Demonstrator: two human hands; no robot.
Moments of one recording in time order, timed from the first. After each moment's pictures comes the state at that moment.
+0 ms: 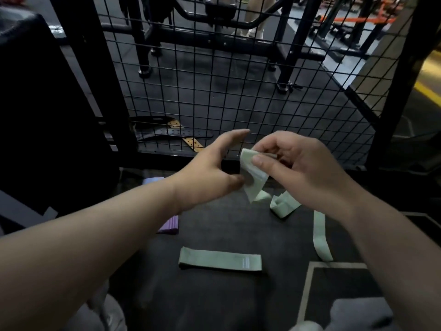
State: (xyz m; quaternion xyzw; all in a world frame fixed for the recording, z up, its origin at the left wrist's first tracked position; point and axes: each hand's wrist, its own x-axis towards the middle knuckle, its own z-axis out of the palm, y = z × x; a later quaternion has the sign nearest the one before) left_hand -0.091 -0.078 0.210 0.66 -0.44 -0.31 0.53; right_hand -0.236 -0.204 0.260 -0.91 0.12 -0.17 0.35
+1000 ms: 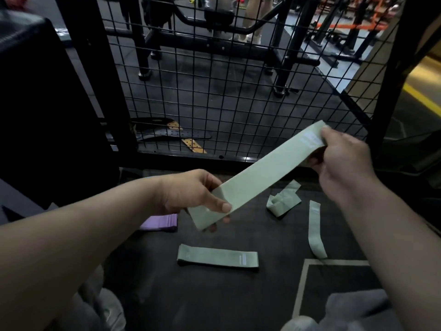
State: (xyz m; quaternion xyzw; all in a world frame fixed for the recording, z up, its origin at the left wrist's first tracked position) left_hand -0.082 -0.047 0.195 0.61 -0.36 -0.60 0.38; right_hand -0.246 -0.242 0.258 -0.54 0.43 -0.39 0.61
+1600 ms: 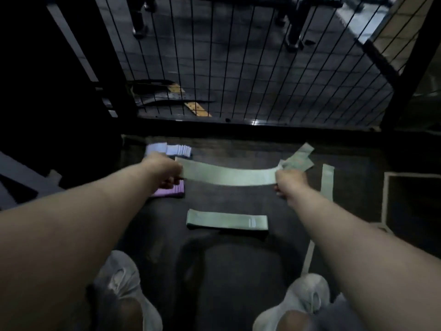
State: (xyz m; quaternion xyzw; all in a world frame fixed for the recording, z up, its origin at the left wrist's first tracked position) left_hand -0.037 -0.030 0.072 0.84 -0.03 -0.36 0.42; right_hand -0.235 -0.250 0.034 -0.59 0.63 -0.11 0.50
